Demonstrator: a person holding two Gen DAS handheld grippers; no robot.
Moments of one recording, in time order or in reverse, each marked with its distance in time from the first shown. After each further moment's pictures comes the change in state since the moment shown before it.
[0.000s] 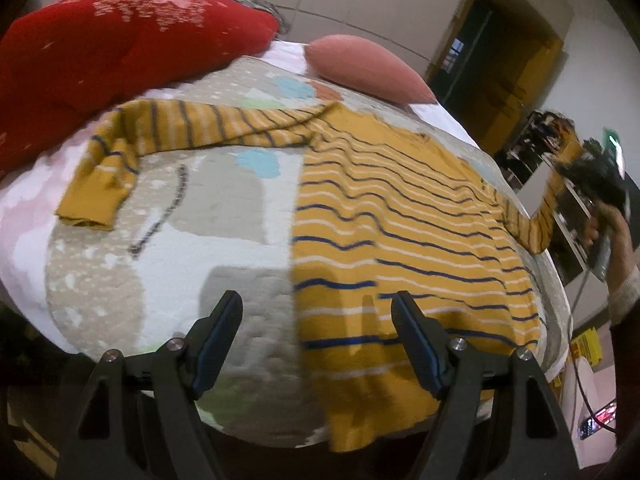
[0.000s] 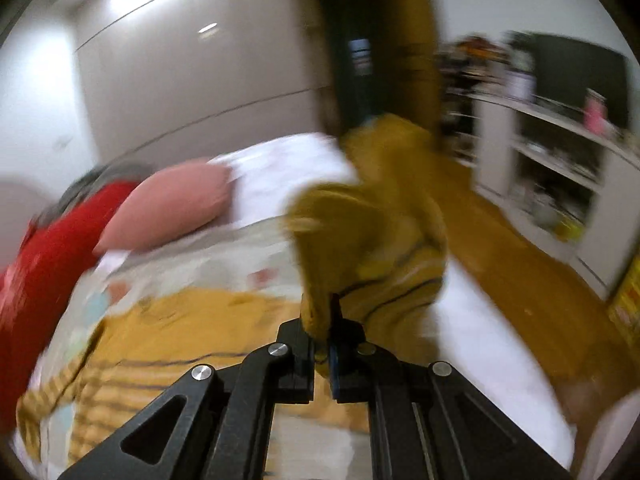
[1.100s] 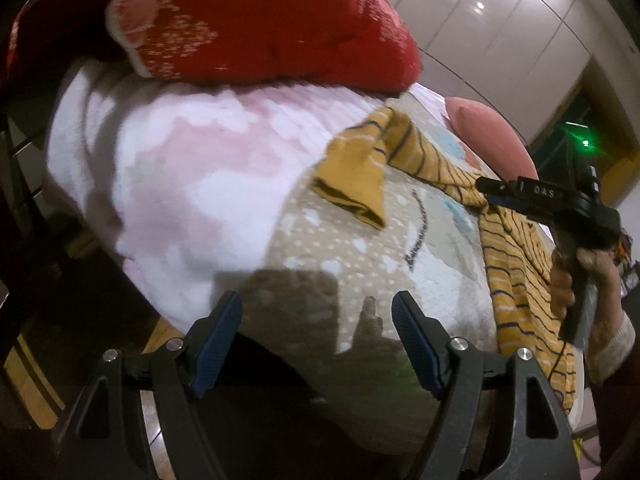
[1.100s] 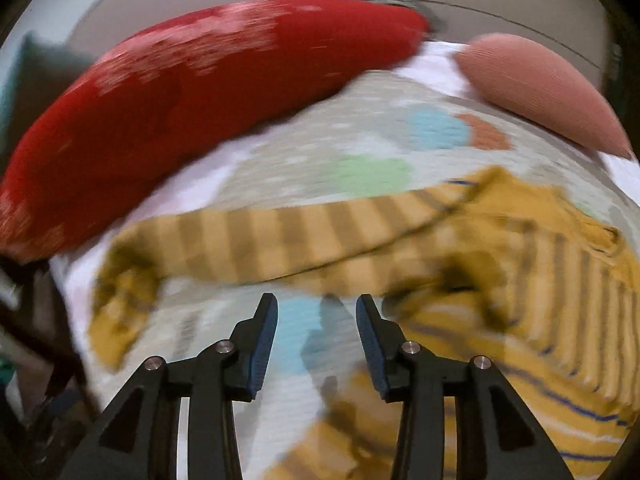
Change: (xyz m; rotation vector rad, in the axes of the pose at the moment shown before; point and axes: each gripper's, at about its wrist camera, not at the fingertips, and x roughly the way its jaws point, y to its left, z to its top) left arm -0.045 0.171 -0.031 -0.385 -0.081 0.168; right arm 0.057 0.409 -0.171 -0.572 0.412 0.622
